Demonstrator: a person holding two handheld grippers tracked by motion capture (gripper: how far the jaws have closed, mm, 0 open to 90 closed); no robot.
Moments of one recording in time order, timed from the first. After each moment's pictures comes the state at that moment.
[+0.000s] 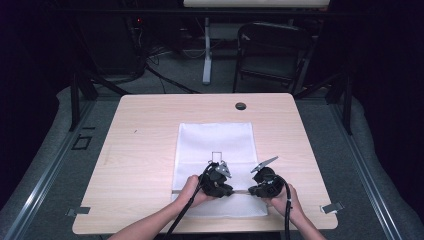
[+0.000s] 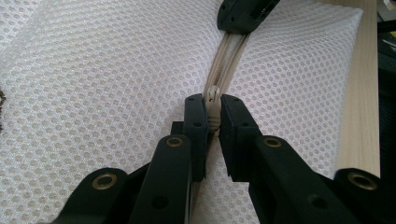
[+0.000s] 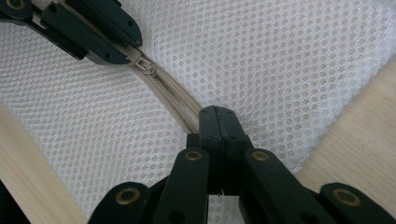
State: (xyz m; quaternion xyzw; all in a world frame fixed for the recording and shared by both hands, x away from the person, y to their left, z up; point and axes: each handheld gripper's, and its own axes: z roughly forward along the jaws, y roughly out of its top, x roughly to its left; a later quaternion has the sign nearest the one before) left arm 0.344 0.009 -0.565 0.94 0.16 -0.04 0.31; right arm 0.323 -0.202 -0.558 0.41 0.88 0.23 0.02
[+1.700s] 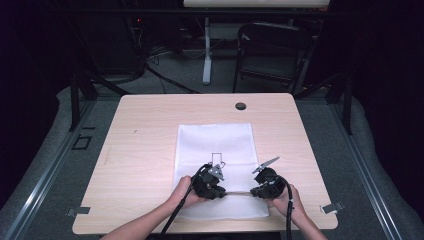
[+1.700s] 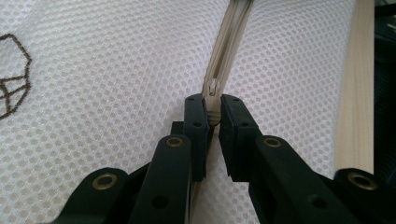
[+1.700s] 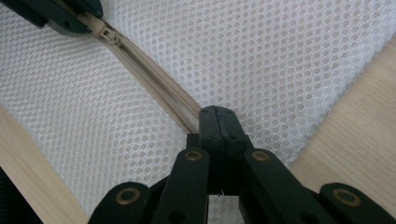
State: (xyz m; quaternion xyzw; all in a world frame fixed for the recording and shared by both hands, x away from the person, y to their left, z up) left arm 0.340 0.032 -0.562 0.94 0.15 -0.04 0.30; right arm 0.320 -0.206 -0.556 0.42 0.88 0.22 0.01
